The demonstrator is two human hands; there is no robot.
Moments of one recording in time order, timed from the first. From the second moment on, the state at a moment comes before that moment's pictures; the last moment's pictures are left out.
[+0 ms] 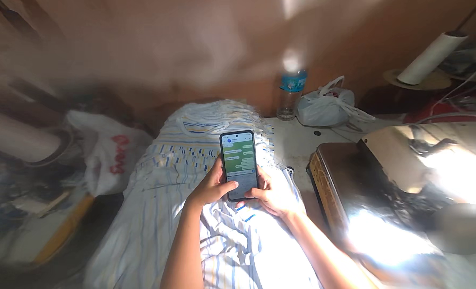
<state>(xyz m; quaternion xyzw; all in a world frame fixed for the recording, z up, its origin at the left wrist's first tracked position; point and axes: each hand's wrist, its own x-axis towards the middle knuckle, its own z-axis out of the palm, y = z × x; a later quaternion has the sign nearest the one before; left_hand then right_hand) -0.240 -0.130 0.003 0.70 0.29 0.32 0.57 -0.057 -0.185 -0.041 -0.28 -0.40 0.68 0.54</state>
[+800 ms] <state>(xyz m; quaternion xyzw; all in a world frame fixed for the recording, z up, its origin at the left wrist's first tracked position) -0.255 -0.126 0.005 0.71 0.26 0.27 0.60 -0.055 -0.185 -0.038 -0.25 -0.33 0.73 0.54</state>
